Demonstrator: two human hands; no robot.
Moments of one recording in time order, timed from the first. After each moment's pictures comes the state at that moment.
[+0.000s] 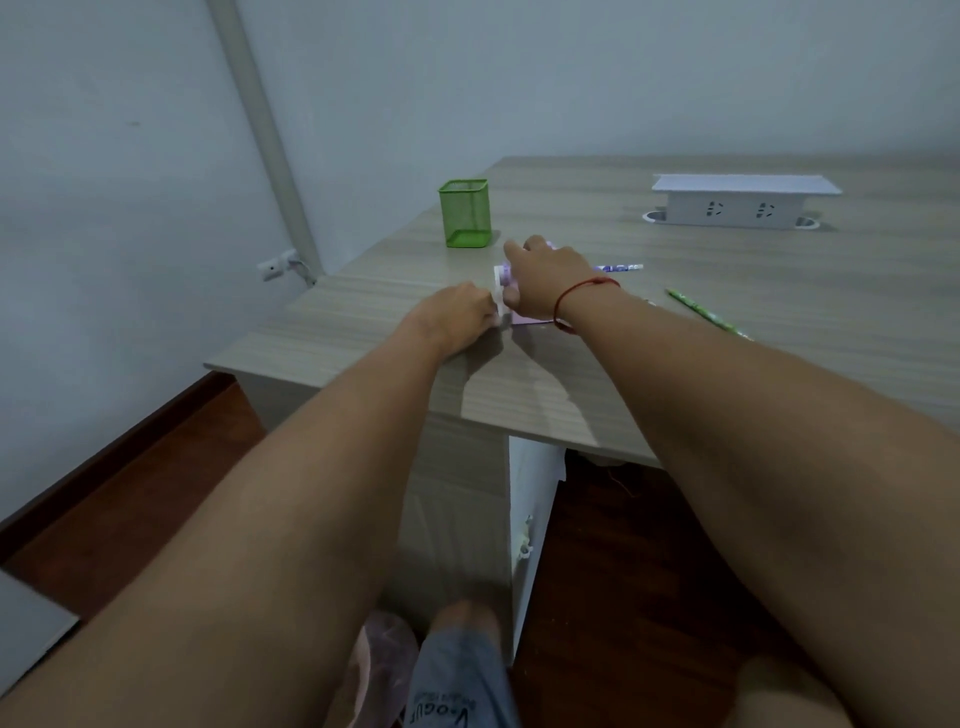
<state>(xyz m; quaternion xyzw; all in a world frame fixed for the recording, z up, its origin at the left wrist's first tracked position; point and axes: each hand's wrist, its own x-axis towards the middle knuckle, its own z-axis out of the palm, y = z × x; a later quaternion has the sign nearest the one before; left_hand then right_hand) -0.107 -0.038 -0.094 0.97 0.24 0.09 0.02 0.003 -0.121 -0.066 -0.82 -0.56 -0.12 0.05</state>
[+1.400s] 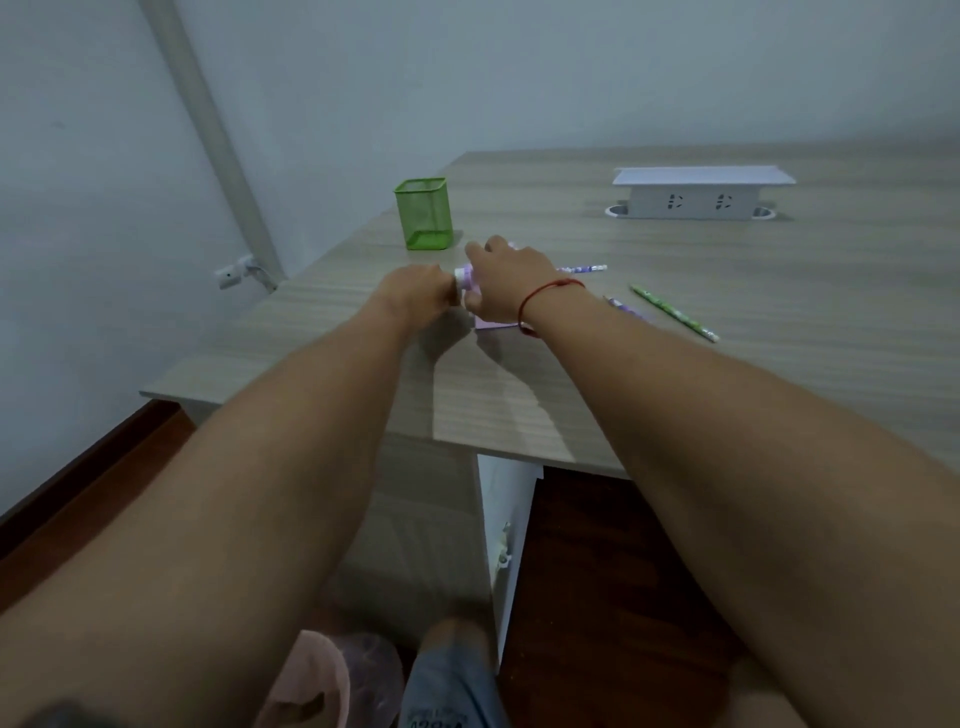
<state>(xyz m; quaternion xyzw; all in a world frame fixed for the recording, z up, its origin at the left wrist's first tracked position) -0.077 -0.011 -0.080 0.96 0.27 0.07 -0.07 0.012 -0.114 -0.068 -0.82 -0.56 -0.13 0.06</state>
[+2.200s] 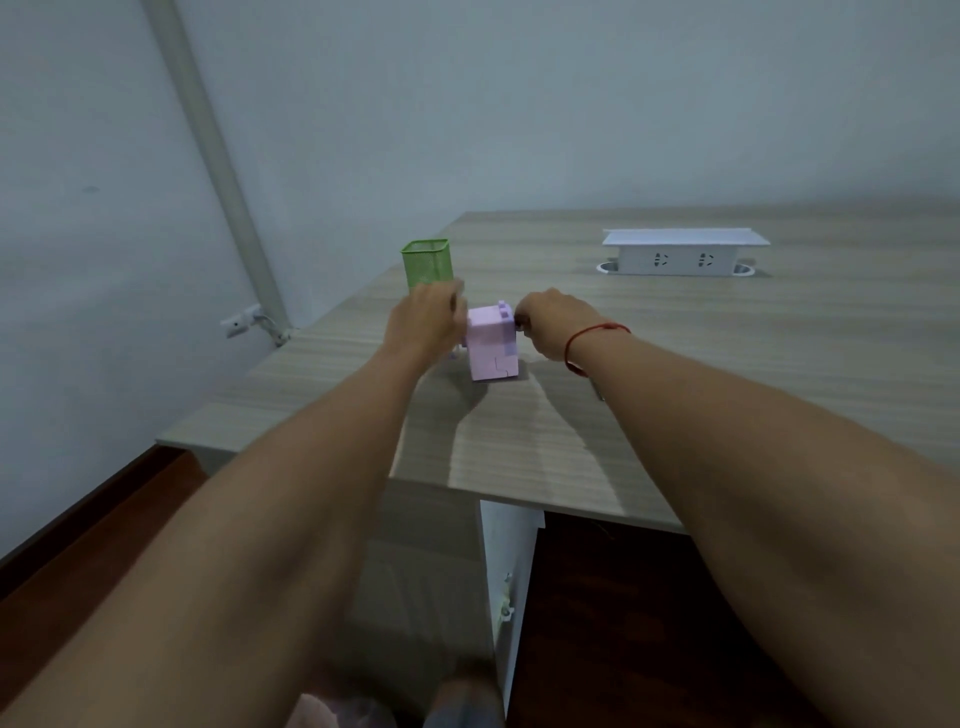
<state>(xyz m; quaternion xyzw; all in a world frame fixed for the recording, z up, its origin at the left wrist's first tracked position) -0.069 -0.029 -0.061 0.90 0.30 0.31 0.06 0.045 -0.144 -0.053 -0.85 -0.51 -0.07 0.09</state>
